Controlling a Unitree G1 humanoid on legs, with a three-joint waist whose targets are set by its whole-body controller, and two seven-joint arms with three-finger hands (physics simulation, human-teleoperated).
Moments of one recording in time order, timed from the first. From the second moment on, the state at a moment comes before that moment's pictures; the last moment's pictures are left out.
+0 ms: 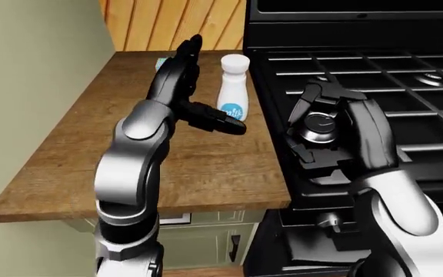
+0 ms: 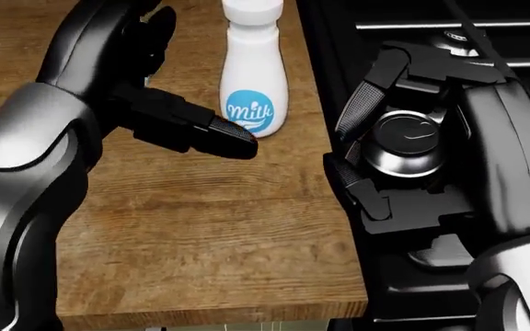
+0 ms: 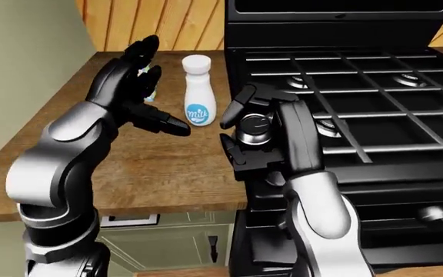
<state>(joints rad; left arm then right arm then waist) -0.84 0.12 0.00 -0.40 0.04 1.13 -0.18 -0.46 -0.10 -0.02 -1.01 -0.08 1.18 0.13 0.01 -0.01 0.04</state>
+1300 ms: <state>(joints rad) -1.17 -0.01 0.01 0.62 0.07 0.56 0.05 -0.37 -0.05 0.05 -0.98 -0.12 1.07 0.13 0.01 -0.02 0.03</state>
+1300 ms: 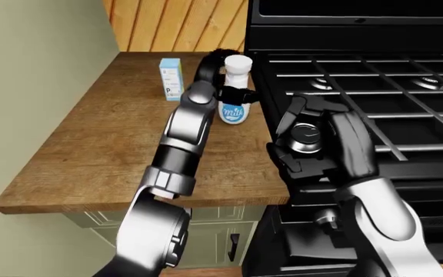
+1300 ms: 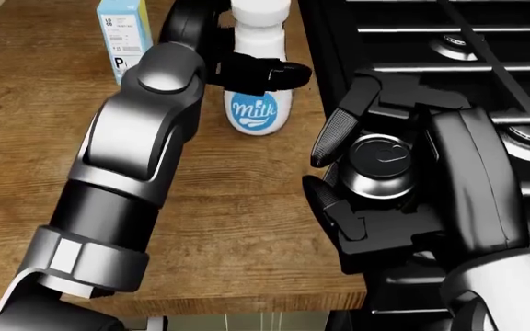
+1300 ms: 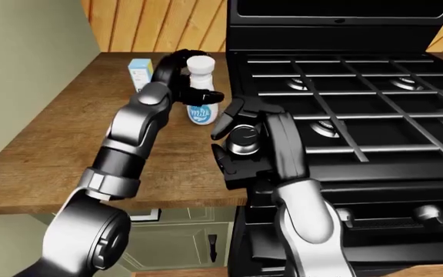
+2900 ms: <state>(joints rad) -1.08 0.00 -0.05 -0.15 0.22 1.07 -0.14 -0.34 -0.08 -0.04 -1.01 -0.03 1.07 0.11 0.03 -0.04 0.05</state>
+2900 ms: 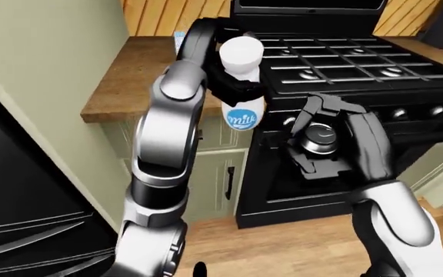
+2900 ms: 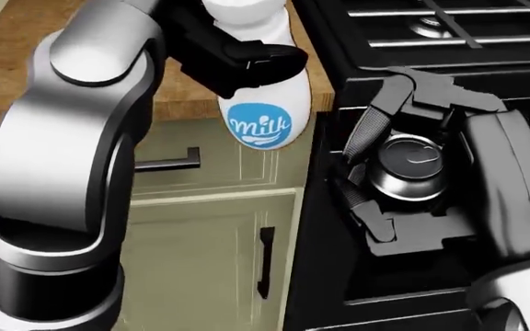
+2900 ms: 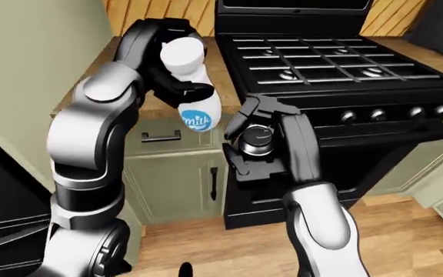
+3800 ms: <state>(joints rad) -1.04 -0.01 -0.06 -0.19 0.23 1.05 -0.16 -0.31 -0.08 -0.05 -0.97 -0.03 1.00 0.06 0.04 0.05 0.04</state>
